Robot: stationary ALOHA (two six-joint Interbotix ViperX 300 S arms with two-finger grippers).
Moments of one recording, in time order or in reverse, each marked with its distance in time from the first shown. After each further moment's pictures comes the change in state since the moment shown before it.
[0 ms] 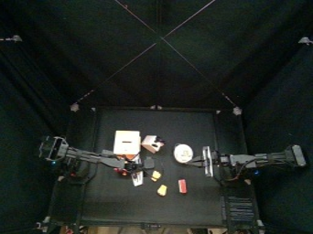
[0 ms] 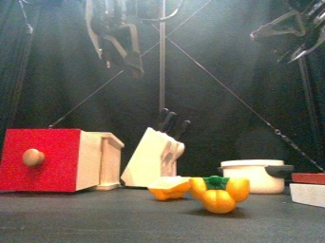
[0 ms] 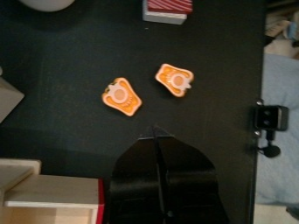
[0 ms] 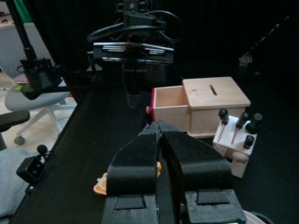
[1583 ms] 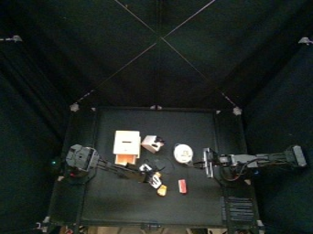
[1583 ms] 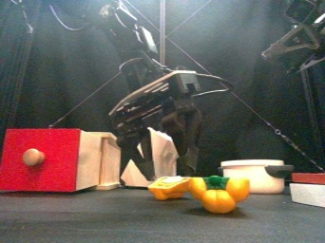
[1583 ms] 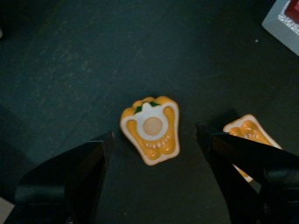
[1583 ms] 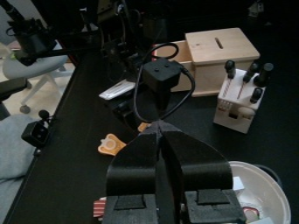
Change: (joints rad) left arm -0.063 0.434 -0.163 0.383 0.003 -0.822; right arm 0.000 -0.037 0.006 0.049 0.216 0.002
